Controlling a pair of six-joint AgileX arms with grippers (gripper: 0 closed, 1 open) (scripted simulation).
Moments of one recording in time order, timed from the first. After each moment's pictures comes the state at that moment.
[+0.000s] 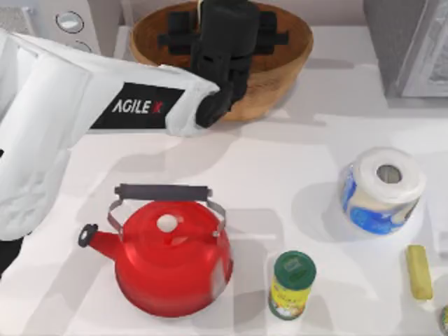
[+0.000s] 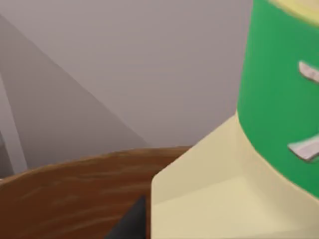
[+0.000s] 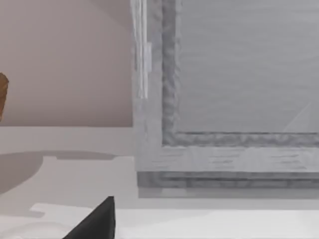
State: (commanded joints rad) left arm -0.61 2.27 1.53 0.51 -0.55 -0.12; right arm 0.00 0.00 0.00 0.00 0.00 0.00
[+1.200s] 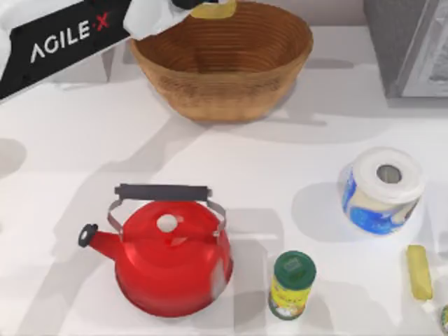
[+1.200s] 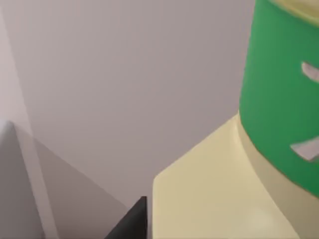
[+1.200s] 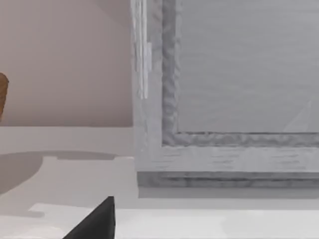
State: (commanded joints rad) left arm -0.59 2.06 1.83 0.01 -0.54 -0.12; right arm 0.00 0.00 0.00 0.00 0.00 0.00
